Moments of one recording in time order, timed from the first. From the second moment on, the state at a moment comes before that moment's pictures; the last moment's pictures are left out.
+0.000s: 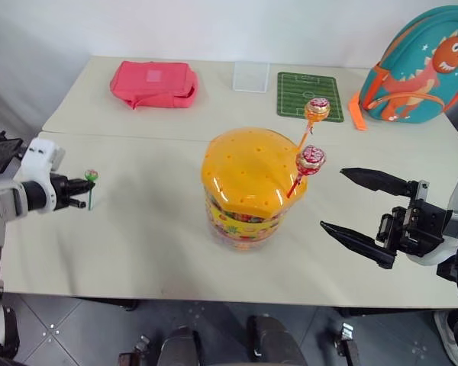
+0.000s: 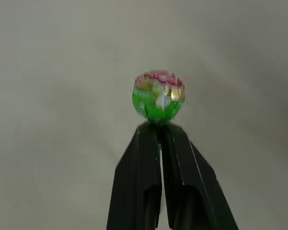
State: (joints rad) left arm -0.51 0.99 0.20 0.27 -0.44 0.92 -0.65; right arm 0.02 -0.78 -0.43 -0.62 0.88 0.26 0.95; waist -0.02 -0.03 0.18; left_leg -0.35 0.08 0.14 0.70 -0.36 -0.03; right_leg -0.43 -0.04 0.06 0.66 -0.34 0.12
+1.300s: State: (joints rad) left arm -0.48 0.76 0.32 -0.23 -1.08 0.77 -1.10; right arm -0.27 -0.75 -0.20 -0.66 1.02 0.50 0.73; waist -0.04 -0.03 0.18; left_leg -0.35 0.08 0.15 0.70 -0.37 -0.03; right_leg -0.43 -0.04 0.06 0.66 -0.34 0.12
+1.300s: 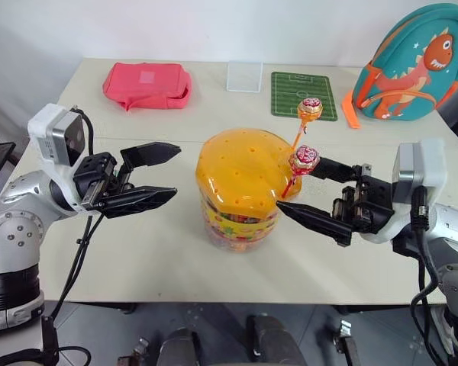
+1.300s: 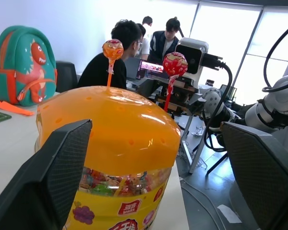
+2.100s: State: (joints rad) left arm -0.53 0.72 0.23 -0.17 -0.83 0.47 -1.26; right arm -0.36 -0.87 -0.57 -0.34 1.33 0.60 0.49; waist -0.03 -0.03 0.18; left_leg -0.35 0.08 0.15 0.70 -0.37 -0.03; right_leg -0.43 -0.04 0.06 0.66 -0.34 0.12
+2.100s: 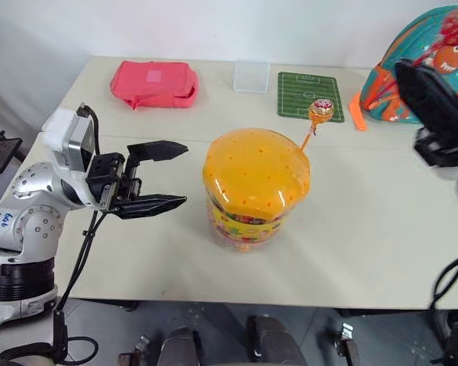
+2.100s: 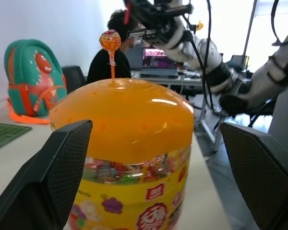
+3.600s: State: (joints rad) left arm -0.47 0.73 0.26 -0.13 -0.76 0.45 -1.14; right arm -0.61 -0.81 -0.29 -0.35 1.04 0.83 0.66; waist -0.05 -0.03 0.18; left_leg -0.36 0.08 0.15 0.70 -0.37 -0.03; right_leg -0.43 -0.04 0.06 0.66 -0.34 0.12
